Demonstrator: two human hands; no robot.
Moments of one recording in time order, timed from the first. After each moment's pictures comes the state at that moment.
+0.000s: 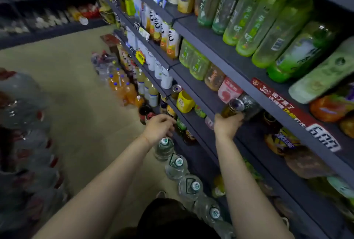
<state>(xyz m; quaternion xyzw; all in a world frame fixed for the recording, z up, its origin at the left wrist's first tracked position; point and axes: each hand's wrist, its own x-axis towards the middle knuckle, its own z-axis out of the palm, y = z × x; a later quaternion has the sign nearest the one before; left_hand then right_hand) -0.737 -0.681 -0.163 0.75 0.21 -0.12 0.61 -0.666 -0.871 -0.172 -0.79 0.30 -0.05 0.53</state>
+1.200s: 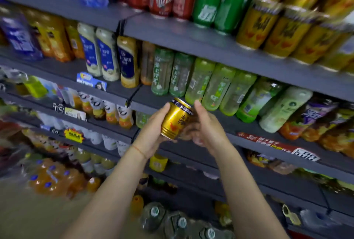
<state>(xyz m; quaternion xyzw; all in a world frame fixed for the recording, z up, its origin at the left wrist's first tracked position) -0.480 -0.613 -0.039 0.56 -0.07 -0.31 0.77 -0.544 -0.751 -0.003 -0.70 0.22 -0.04 0.68</state>
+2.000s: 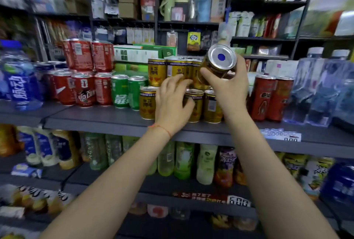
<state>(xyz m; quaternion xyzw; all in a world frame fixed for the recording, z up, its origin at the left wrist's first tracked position) -0.530 -0.857 0.186 0.75 -0.41 0.35 0.38 -0.624 -0.966 0.239 -0.67 0.06 -0.61 0.42</state>
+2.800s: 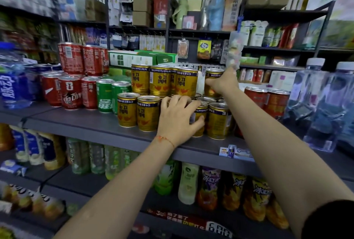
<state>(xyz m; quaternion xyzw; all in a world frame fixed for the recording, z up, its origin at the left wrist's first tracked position) -0.541 -0.949 0.171 0.77 -0.39 0.44 0.24 -0.547 -1.119 0.280 -0.83 0.27 -0.35 0.33</state>
